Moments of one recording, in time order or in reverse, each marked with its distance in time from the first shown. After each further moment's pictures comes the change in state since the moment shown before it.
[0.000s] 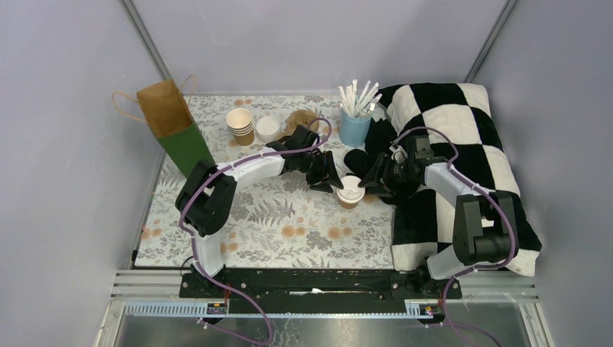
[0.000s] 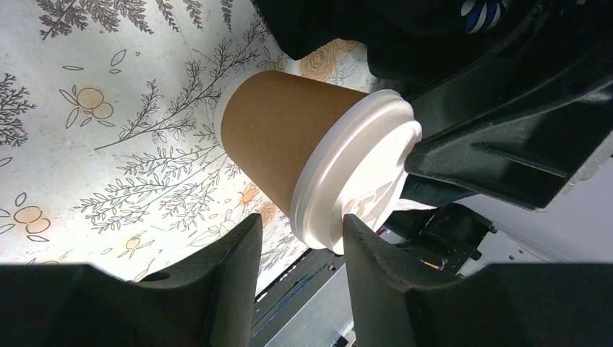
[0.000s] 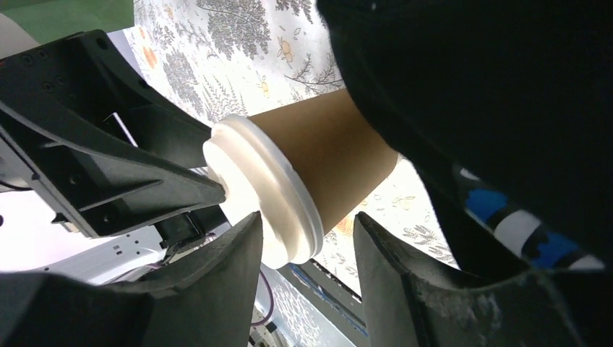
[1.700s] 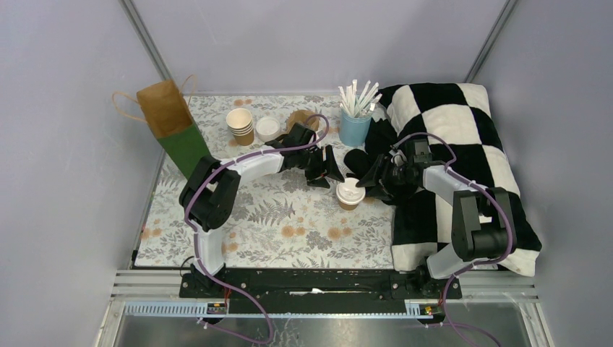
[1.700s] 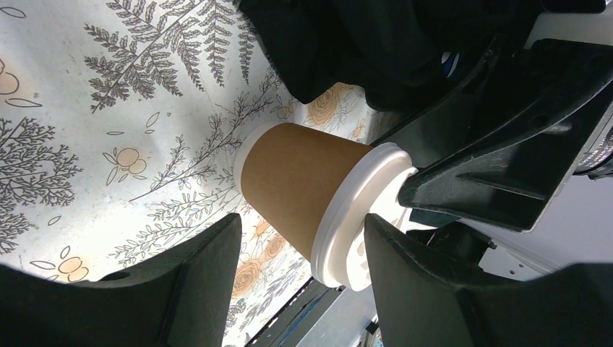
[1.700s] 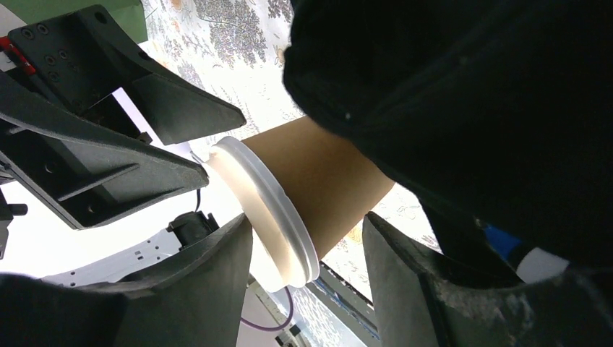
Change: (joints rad) left arm 0.040 0.052 0.002 0.089 0.015 0.019; right arm 0.003 0.027 -0.044 0.073 -0.015 0.091
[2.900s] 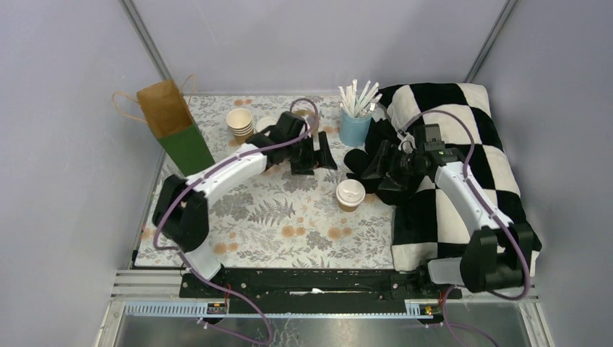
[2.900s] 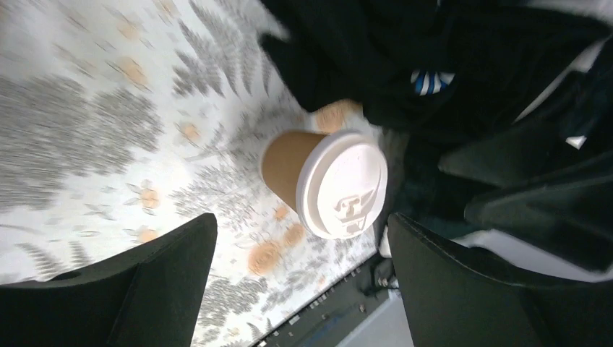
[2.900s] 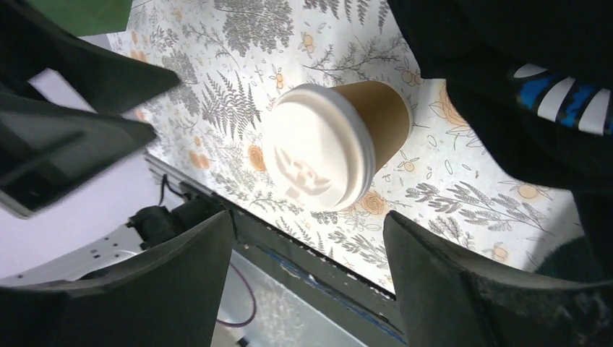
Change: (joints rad) left arm -0.008 -0.212 0.000 -0.161 -0.199 0.055; right arm 0.019 -0.193 0.175 -0.335 0.130 -0.130
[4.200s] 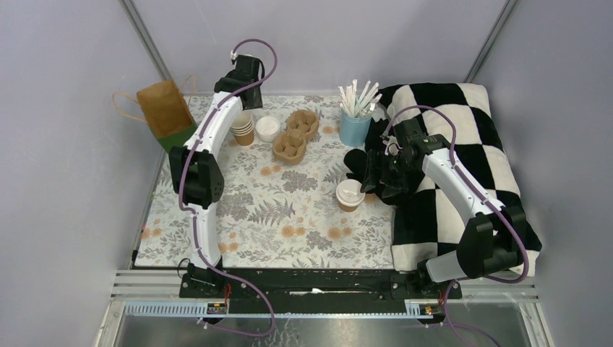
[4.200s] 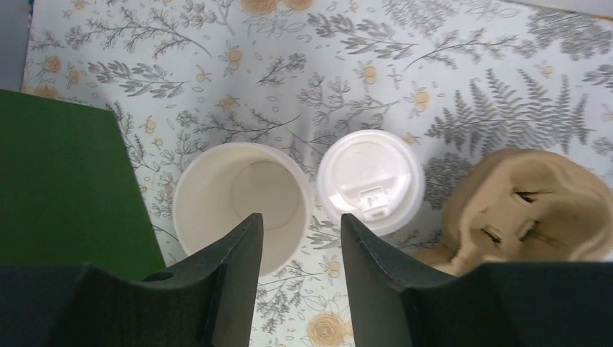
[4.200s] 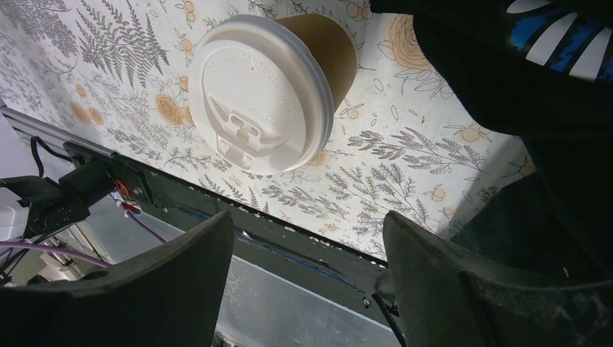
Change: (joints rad) left arm 0.377 0.372 0.762 -0.344 -0.726 0.471; right arm 0.142 0.080 0.187 -0.322 0.230 -0.187
